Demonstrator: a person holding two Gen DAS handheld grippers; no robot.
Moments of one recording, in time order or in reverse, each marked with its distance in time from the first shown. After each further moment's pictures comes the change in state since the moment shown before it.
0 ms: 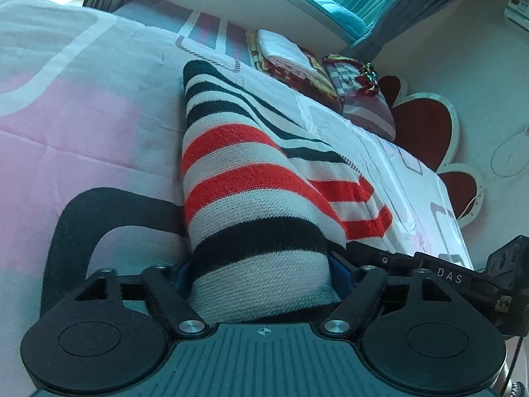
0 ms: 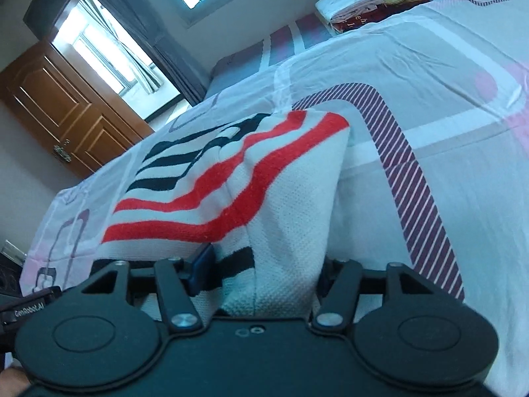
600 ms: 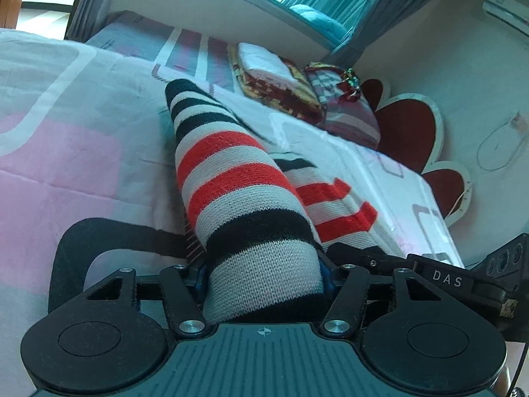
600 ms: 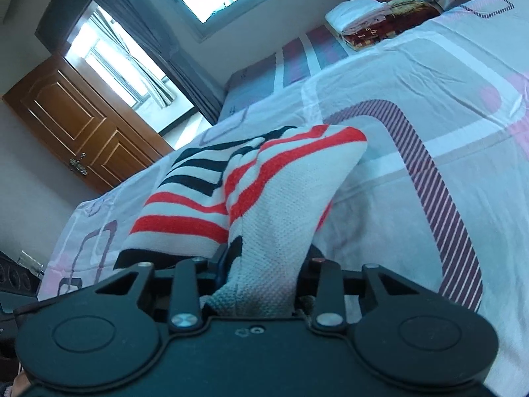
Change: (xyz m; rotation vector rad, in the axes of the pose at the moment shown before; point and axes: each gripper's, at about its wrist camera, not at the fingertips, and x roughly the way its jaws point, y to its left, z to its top) left arm -0.026 -0.018 0.009 0.051 -0.047 -0.042; right arm -0.021 0.027 -0.001 0.023 -0.054 0.063
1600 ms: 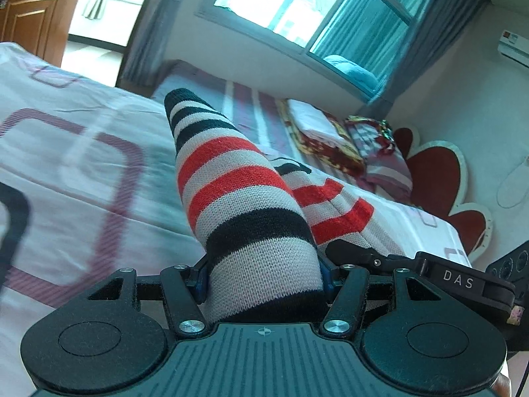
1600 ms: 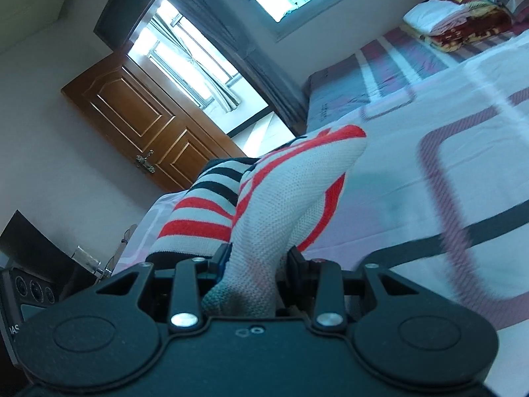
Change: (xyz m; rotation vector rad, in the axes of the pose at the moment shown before) left arm -0.180 0.183 0.043 -0.020 -0.152 0.117; right arm 0.079 0.195 -0.045 -0.030 -0.035 0.207
